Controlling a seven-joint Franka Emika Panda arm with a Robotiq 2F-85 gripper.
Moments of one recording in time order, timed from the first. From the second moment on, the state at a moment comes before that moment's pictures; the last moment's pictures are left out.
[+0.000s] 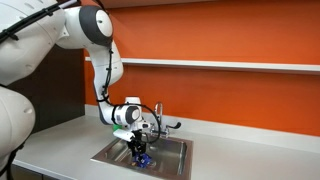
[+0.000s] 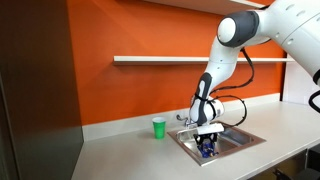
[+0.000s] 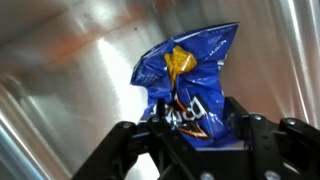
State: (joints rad) arm 0.14 0.67 -0.20 -2.13 -0.04 2.78 0.34
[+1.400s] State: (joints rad) arm 0.17 0.16 -0.14 -2.42 -0.17 2.63 0.29
